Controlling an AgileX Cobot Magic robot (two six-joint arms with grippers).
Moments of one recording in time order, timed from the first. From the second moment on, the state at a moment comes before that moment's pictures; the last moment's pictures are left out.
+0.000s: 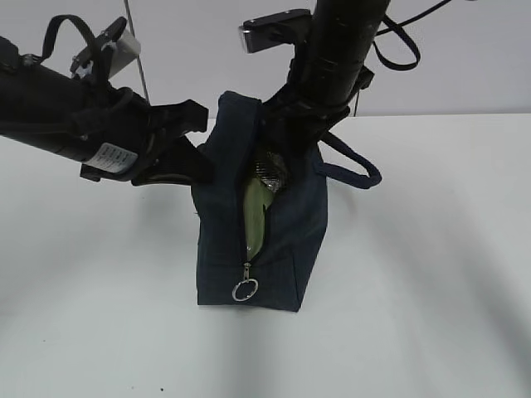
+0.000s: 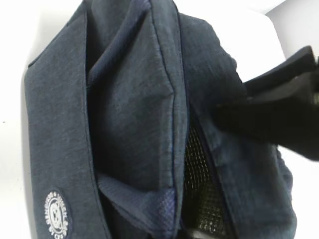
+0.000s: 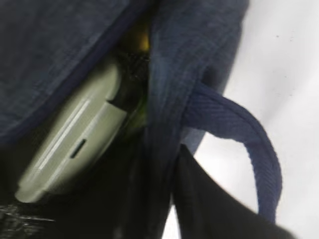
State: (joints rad) left arm -0.40 1.57 -1.03 -0.93 0.61 0.47; right arm 0.44 2.08 -1.96 0.09 1.25 -0.22
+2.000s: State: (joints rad) left arm -0.40 1.57 -1.03 -0.93 0.59 0.47; right arm 0.44 1.10 -0.84 1.09 0.94 -0.89
